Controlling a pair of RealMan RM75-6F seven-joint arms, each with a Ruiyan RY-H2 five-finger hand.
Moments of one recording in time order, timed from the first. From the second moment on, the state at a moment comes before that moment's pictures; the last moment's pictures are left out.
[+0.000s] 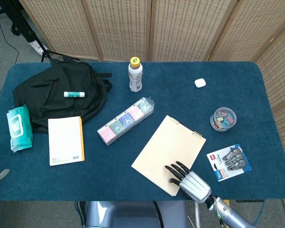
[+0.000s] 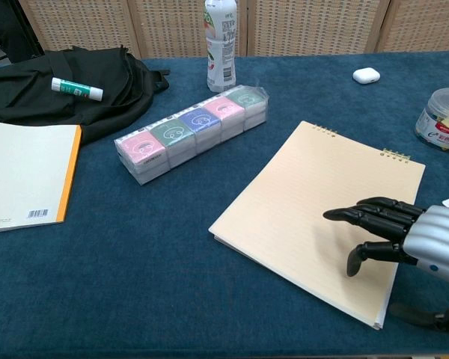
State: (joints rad) left arm 0.00 -0.89 -0.03 -1.88 1.47 1.54 -0.08; right arm 0.36 -1.52 -0.17 -1.32 -1.93 1.26 -0.05
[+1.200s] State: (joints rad) left arm -0.01 -0.89 -0.03 -1.88 1.47 1.53 -0.06; right arm 0.41 -1.61 -0.13 -1.30 -1.87 1.27 -0.01
